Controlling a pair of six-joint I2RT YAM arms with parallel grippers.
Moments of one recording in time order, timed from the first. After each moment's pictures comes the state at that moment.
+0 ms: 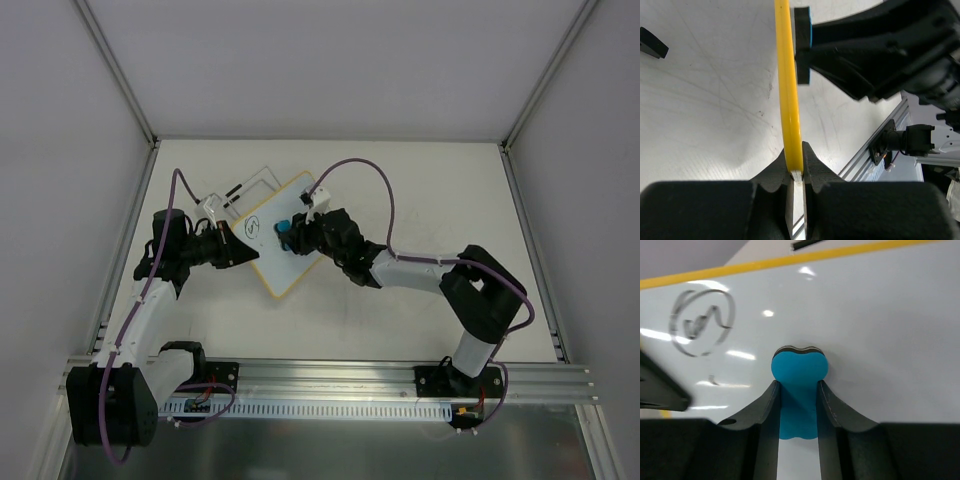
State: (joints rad) left arm 0.00 0.97 0.61 -0.25 0.84 -0.41; right arm 0.93 1.75 0.99 0.51 0.02 0.33
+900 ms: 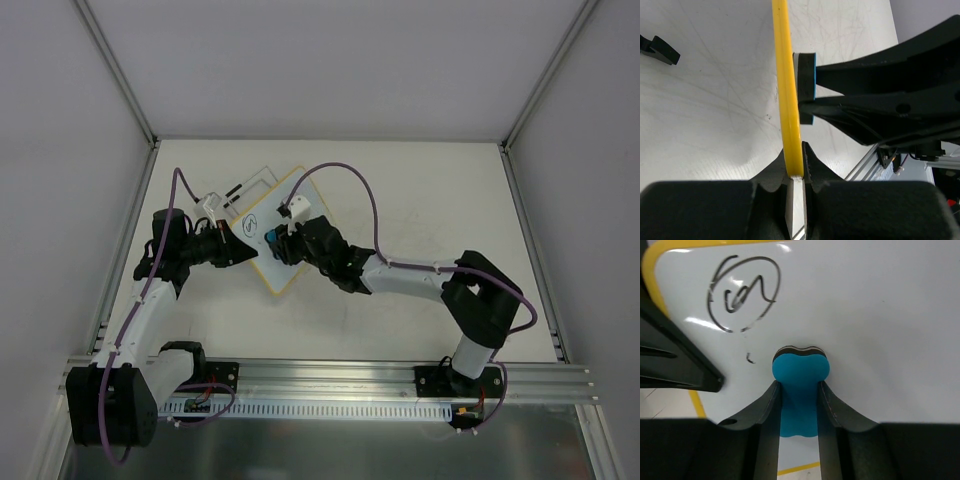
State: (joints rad) left arm 0.00 0.97 0.61 -0.24 0.82 -0.39; right arm 1.03 1.74 1.06 0.36 0.13 0.23
